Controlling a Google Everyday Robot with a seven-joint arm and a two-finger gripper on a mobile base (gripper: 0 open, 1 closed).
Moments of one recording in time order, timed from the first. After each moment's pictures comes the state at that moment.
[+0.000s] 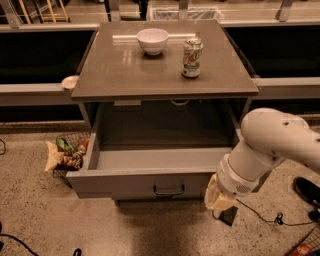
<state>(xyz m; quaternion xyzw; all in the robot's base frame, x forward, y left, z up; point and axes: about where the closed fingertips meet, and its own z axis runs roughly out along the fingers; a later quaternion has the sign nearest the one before) 0.392 -0.143 0.674 -0.69 0.70 0.17 0.08</state>
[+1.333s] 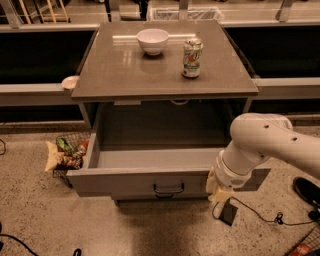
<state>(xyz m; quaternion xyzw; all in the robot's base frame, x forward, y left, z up) 0.446 -0.159 0.630 -0.72 0.68 0.10 0.08</state>
